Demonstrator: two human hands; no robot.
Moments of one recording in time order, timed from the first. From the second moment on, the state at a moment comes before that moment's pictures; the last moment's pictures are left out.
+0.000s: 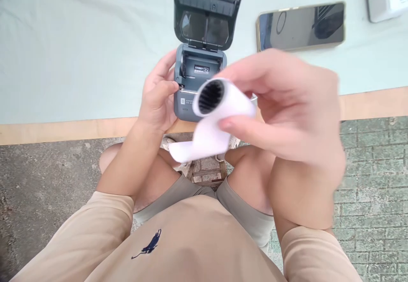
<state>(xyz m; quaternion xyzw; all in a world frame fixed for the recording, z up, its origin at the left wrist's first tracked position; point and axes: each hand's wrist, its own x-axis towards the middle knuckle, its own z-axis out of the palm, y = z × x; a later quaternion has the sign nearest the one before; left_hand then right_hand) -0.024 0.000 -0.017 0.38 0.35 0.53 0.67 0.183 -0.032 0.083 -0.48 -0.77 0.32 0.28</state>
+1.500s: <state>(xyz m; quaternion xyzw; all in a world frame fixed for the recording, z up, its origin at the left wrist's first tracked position) -0.022 -0.008 -0.009 0.41 0.39 0.52 0.64 0.141 0.012 0.076 -0.53 -0.81 0.23 0.07</state>
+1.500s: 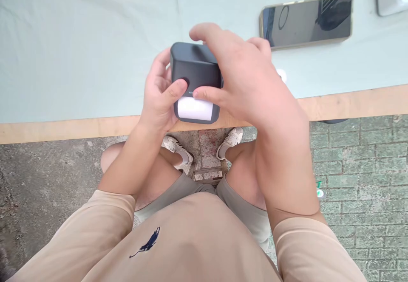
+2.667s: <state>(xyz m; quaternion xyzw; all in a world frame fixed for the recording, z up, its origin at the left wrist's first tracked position) -0.030 0.001 -0.018 0.40 0.38 0.51 0.66 0.147 0.001 0.083 -0.53 -0.76 0.16 0.34</state>
